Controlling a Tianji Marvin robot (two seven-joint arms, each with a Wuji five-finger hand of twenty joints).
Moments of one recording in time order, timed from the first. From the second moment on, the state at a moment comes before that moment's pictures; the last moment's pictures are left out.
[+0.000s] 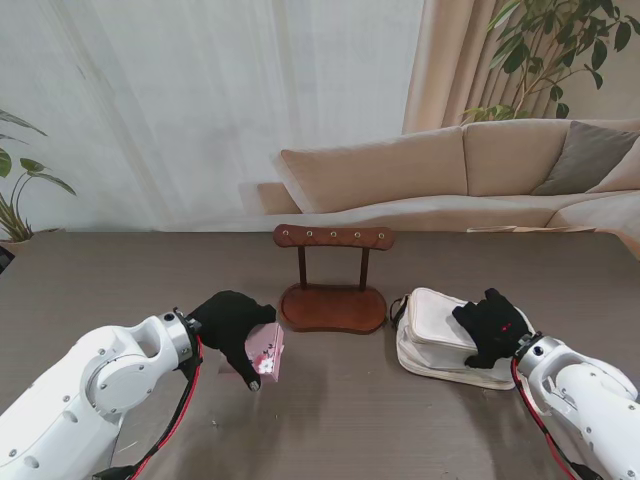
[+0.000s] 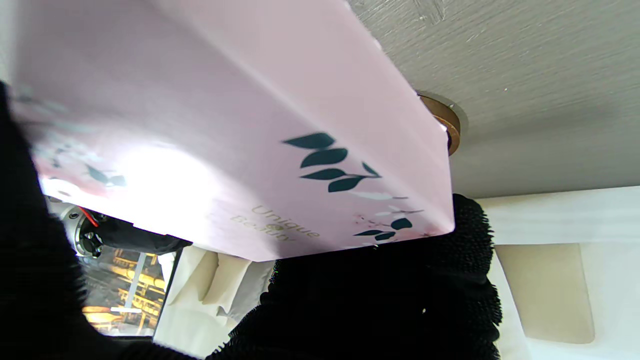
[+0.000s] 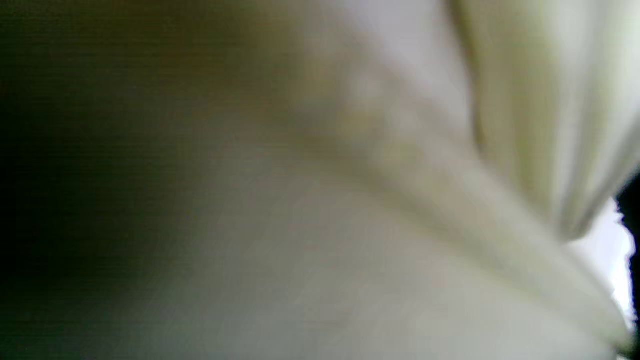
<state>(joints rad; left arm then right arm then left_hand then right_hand) 1.47 -1.02 -1.23 -1.62 0.88 -0.49 -0.20 -1.41 -0.89 1.20 -1.20 -1.54 -0.28 -0.53 0.44 -0.89 0.33 -0.28 0.69 0.33 0.82 0.49 1.15 0.27 0.22 1.01 0.95 0.32 0.62 1.38 0.60 0.29 1.34 0.60 0.19 -0.89 0.95 -0.37 0.70 0.20 0.73 0.05 1.01 0.11 0.52 0.43 1.08 0.11 0.47 0.40 0.65 0.21 1.05 0.43</state>
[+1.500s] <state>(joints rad) 1.53 -1.02 -1.31 -1.66 0.92 -0.49 -0.18 -1.55 -0.95 1.33 -1.34 -1.42 -0.60 -0.55 0.44 -0.89 0.33 -0.28 0.69 0.33 0.82 0.49 1.15 0.27 0.22 1.01 0.95 0.32 0.62 1.38 0.60 0.29 1.34 0.60 0.55 -0.88 1.39 -0.43 0.89 0.10 1.08 0.38 1.29 0.07 0.83 0.82 1.31 0.07 1.23 0.73 0.65 0.15 1.30 0.52</state>
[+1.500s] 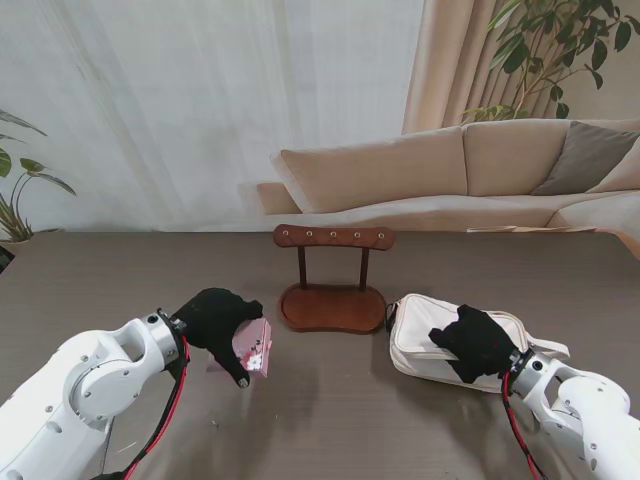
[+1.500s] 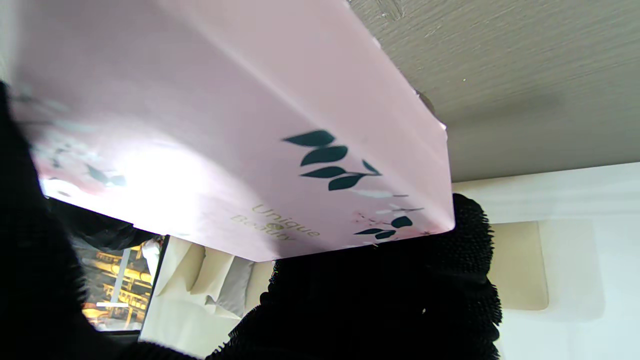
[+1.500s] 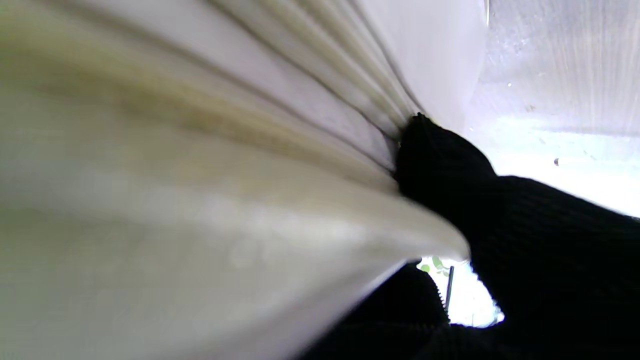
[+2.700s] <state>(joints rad) 1.55 -1.02 -1.34 -1.67 0.94 -0.48 -0.16 -1.68 -0.99 1.45 -1.48 -1.33 -0.75 -0.53 0.44 -0.89 0.33 -0.28 0.69 0.33 0.82 0.49 1.15 0.27 0.22 1.01 0.95 0.32 0.62 1.38 0.60 0.29 1.34 0.60 0.54 -0.91 1.39 -0.43 0.93 -0.02 1.09 0.49 1.32 0.00 0.87 0.98 1.31 0.01 1.52 0.93 0.65 0.15 1.42 0.70</state>
